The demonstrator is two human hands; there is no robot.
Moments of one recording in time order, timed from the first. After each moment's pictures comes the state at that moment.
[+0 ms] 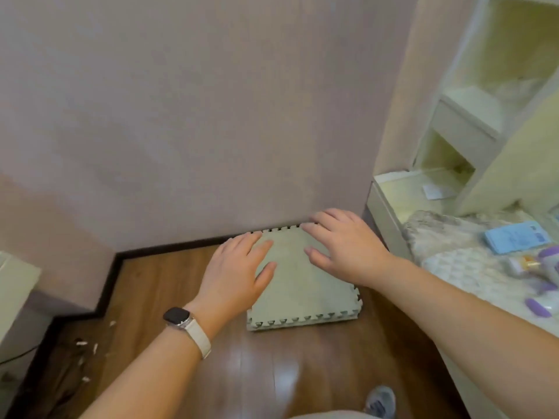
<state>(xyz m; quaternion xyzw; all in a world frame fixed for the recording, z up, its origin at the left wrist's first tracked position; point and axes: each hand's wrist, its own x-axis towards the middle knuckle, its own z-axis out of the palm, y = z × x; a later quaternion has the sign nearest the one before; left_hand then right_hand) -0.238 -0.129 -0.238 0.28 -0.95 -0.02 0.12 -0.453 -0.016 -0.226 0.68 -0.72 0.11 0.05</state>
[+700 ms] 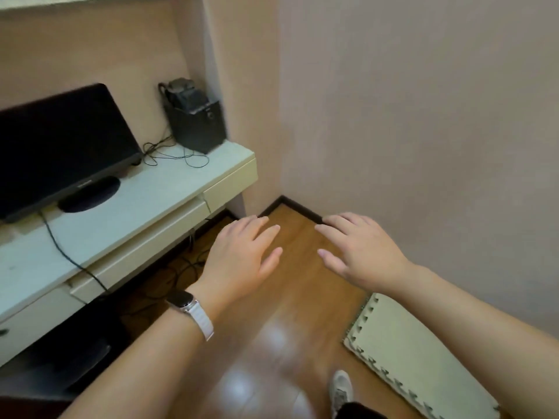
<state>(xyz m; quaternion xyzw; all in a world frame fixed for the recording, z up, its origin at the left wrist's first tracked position) 0.169 -0.165 -0.214 0.63 -0.76 0.05 0.13 -0.074 -0.221 -0.208 0.90 -0.40 0.12 0.06</state>
